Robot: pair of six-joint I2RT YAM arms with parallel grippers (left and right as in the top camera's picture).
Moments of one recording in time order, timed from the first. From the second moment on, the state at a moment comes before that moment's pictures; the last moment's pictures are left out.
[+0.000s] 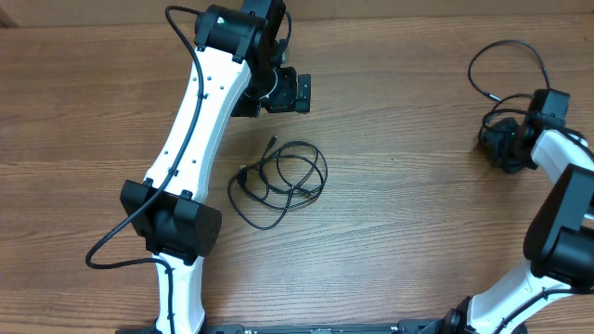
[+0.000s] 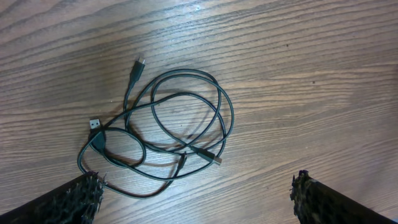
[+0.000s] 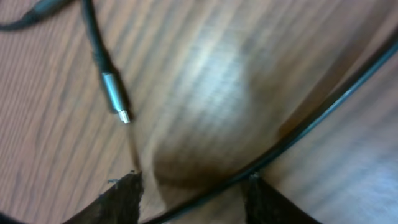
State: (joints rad) left arm -0.36 2.15 2.34 -1.57 0.21 -0.34; right arm -0.38 1.95 1.19 -0.40 -0.10 0.62
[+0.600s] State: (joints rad) left arm -0.36 2.15 2.34 -1.60 0.21 -0.34; right arm -0.37 1.96 1.39 -0.29 -0.49 0.59
